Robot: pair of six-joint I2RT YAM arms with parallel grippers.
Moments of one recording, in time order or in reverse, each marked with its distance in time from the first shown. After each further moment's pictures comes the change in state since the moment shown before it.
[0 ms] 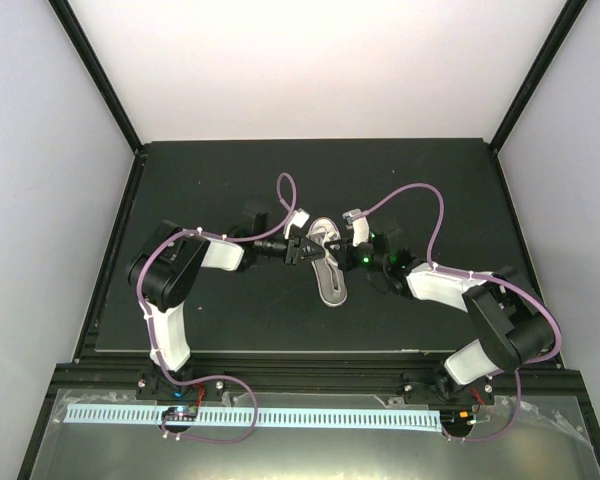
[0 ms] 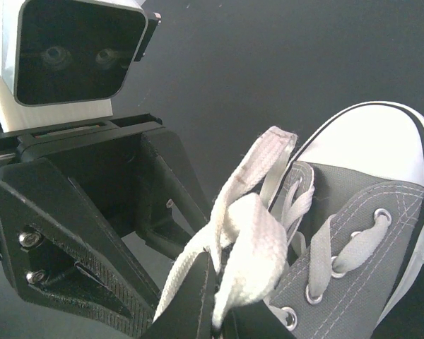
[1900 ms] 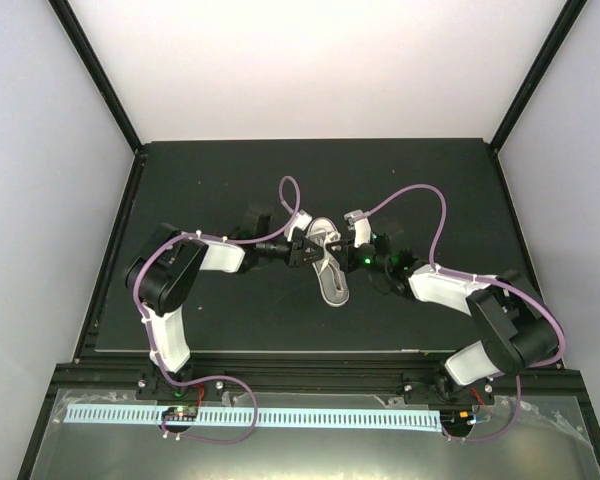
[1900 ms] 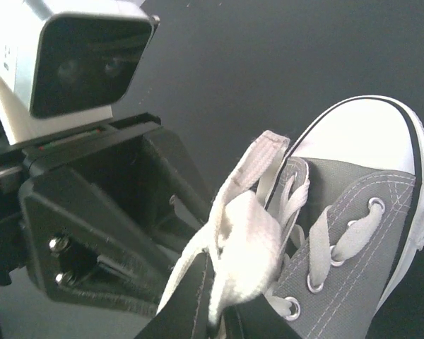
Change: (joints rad) left arm -0.025 -0.034 -0.001 -0.078 -0.134 0.076; right arm -0.002 -0.027 -0.013 -0.017 -0.002 0.000
